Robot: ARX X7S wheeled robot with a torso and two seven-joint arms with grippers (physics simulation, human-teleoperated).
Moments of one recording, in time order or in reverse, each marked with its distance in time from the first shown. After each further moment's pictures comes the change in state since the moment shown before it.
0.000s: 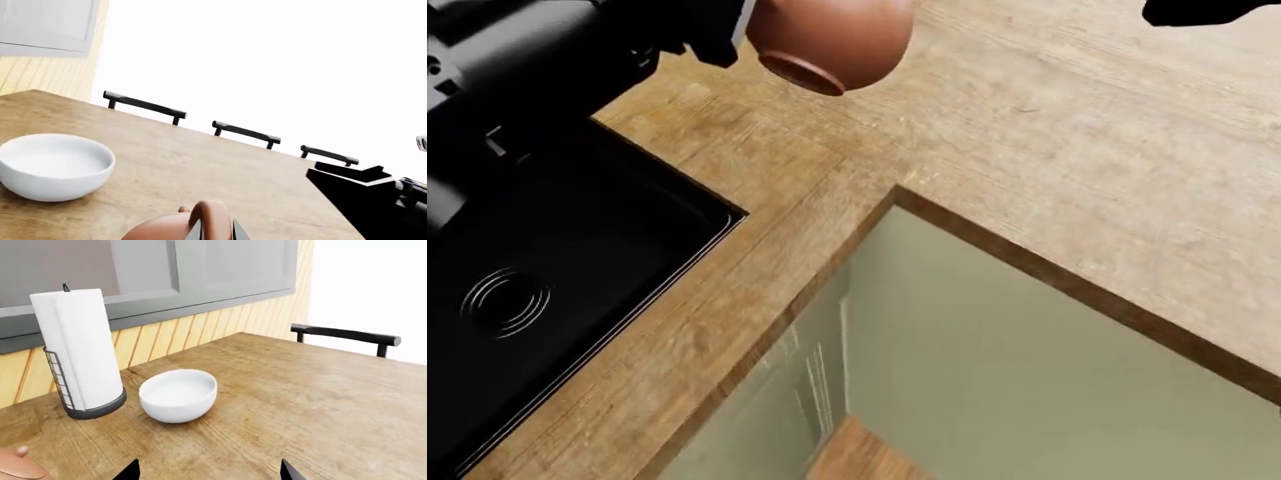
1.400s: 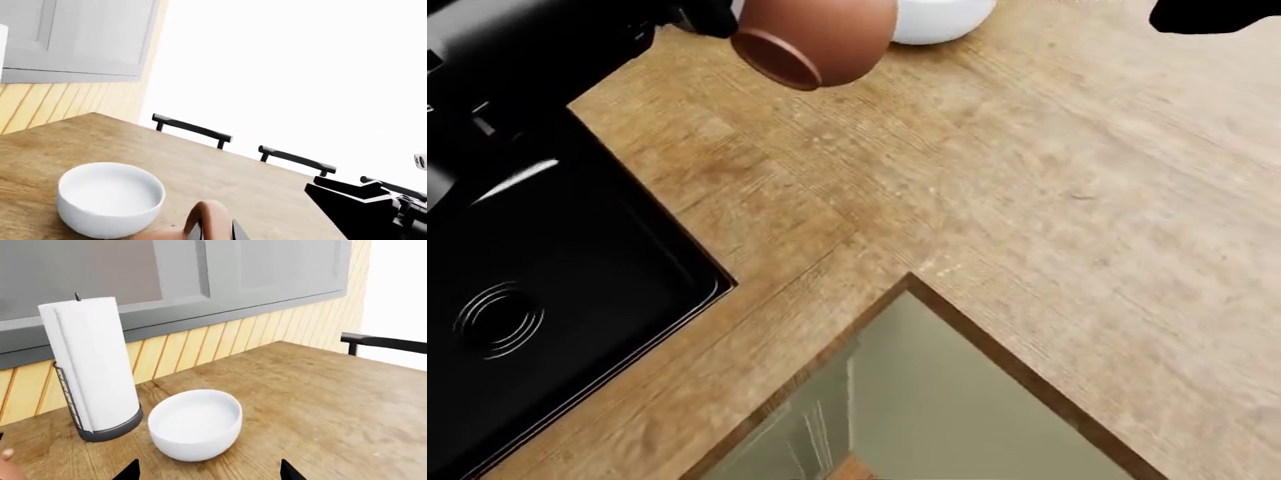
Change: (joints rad) left arm -0.043 0.014 0.009 -0.001 -0.009 0.011 -0.037; right arm -0.071 0.023 0.035 -0.041 -0.020 -0.061 -0.022
